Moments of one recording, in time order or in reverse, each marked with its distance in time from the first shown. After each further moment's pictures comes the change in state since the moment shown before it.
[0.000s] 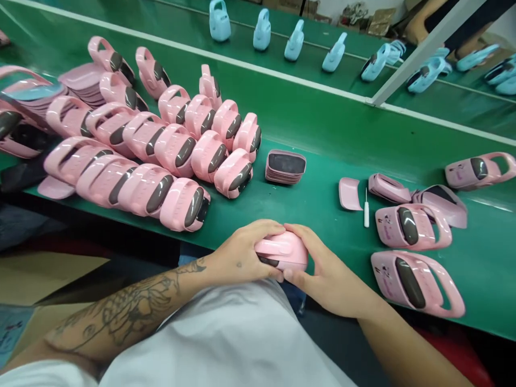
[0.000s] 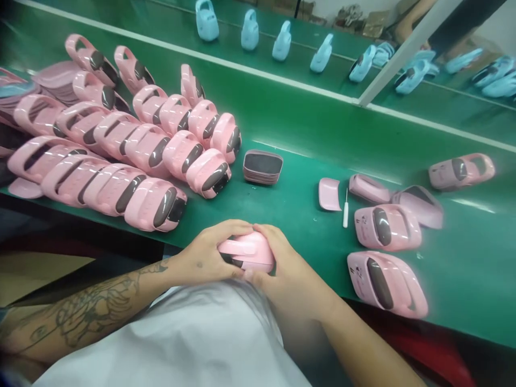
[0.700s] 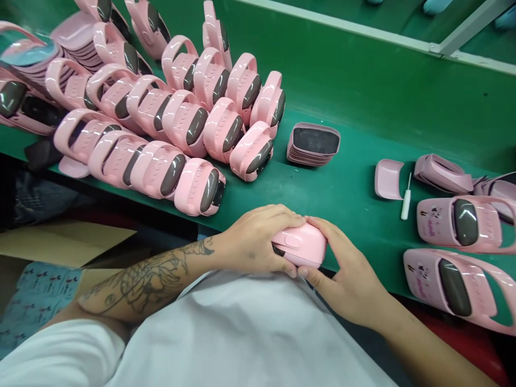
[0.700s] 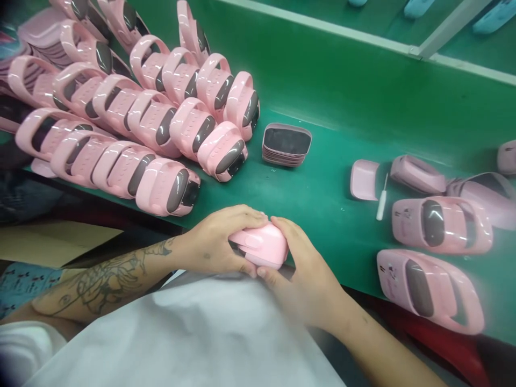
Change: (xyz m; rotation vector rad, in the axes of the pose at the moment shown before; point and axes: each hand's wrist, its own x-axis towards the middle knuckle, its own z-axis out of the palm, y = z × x) left_hand 0.001 -0.003 -0.021 0.137 -0.115 0.162; right_hand -0.003 0.013 0.019 -0.206 0.124 -0.100
